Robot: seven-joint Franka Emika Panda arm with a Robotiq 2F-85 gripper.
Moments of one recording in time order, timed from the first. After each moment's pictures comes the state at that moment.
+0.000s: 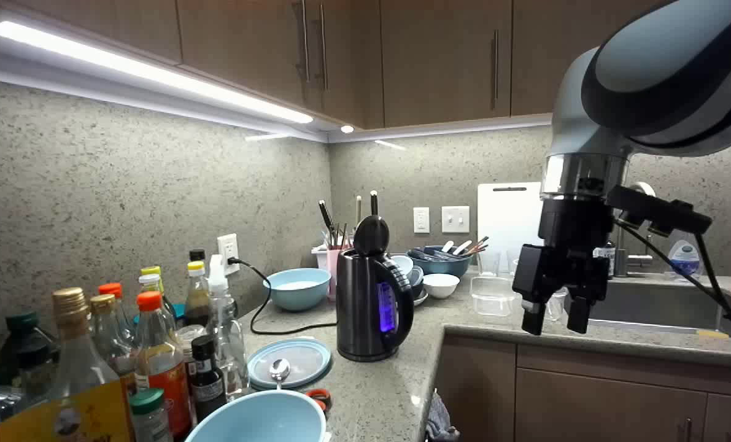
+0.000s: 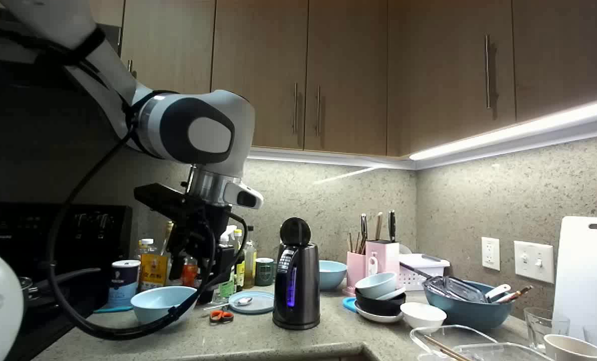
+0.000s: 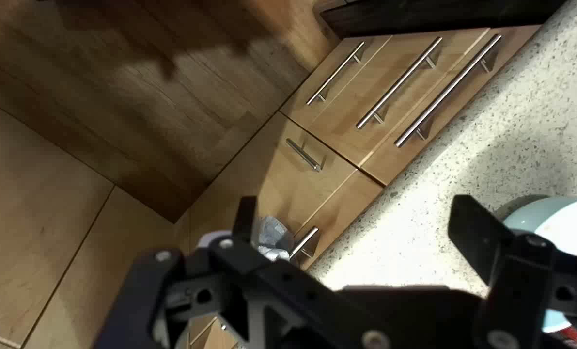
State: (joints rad) arm 0.06 -0.64 -0.03 -2.77 0.27 2.15 0.08
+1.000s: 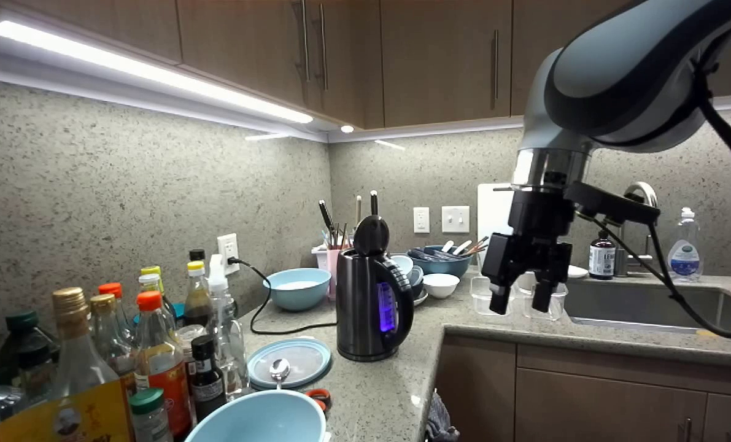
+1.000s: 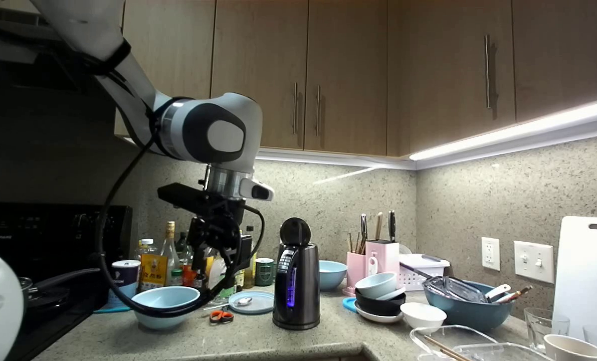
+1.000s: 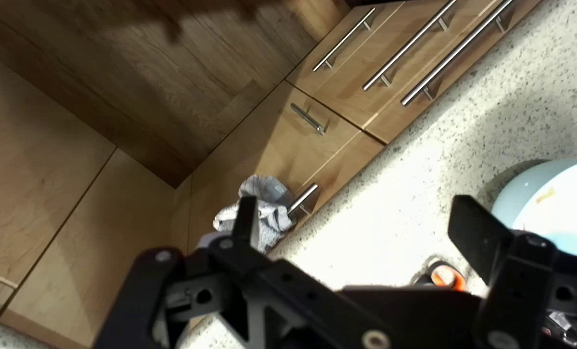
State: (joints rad) arm 0.06 -0.52 -0.02 -2.66 0.24 2.22 0.06
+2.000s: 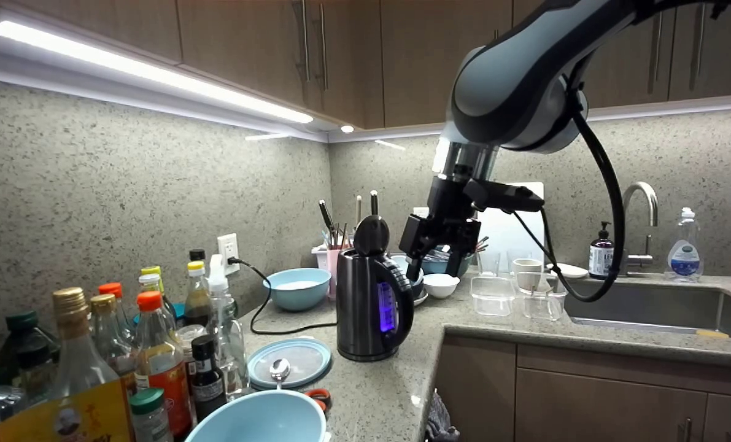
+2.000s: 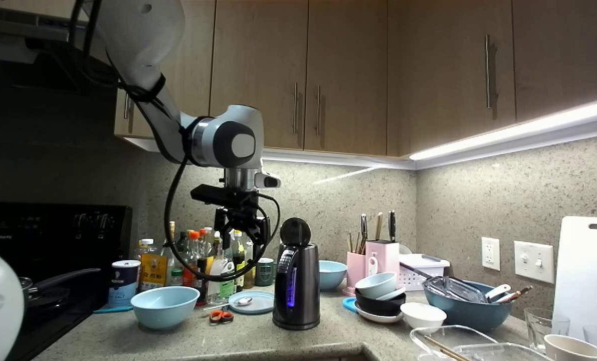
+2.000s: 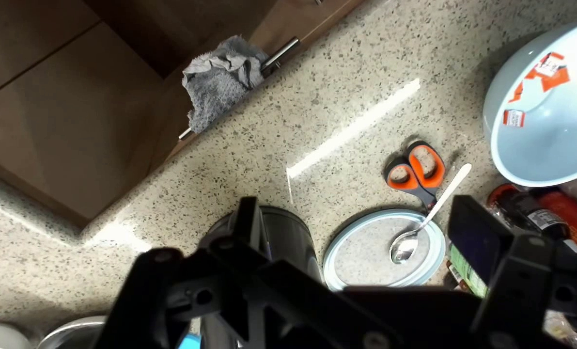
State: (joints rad) arm 0.06 -0.21 0.06 -2.37 0.17 2.41 0.08
